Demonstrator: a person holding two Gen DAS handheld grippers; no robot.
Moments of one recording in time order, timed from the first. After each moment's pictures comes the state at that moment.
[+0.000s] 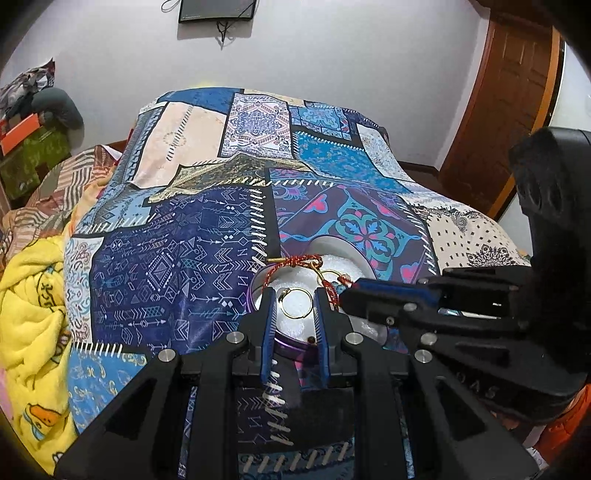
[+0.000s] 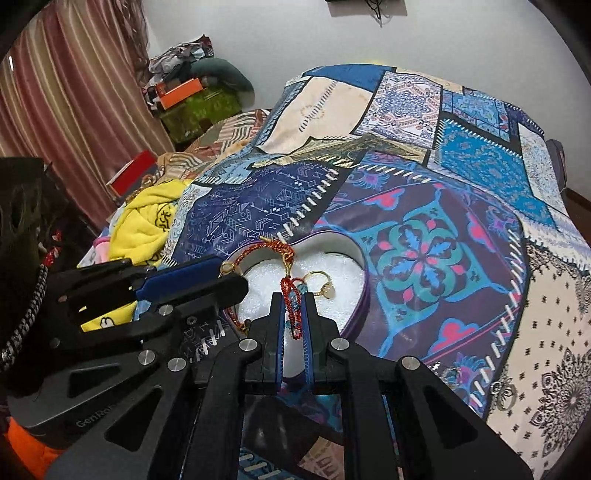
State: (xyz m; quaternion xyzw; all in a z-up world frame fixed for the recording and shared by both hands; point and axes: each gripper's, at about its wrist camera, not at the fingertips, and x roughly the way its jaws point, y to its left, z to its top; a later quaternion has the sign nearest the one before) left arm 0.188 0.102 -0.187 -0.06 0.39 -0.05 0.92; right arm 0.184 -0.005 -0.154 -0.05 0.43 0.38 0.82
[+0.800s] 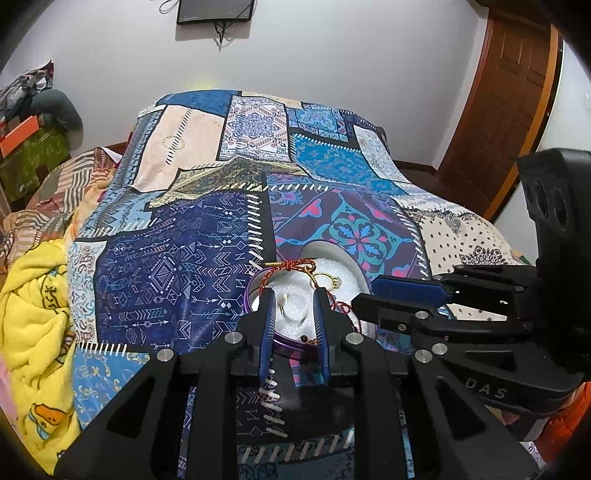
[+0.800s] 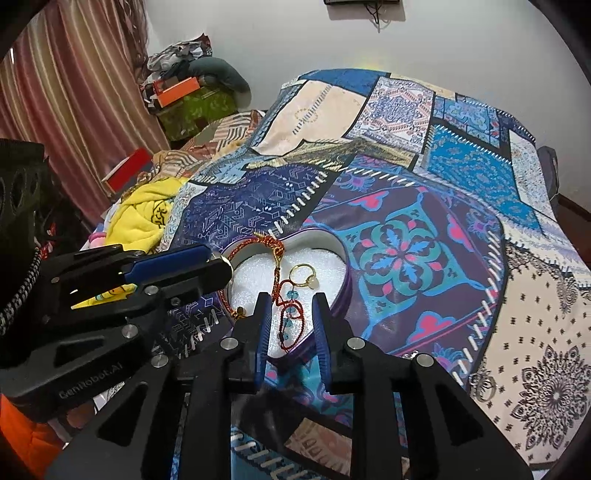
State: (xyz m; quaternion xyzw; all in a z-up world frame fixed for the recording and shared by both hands) left arm 0.182 0.100 -0.172 -0.06 0.39 -0.05 0.92; right arm 0.178 -0.019 -0.141 -0.06 0.43 0.36 0.83
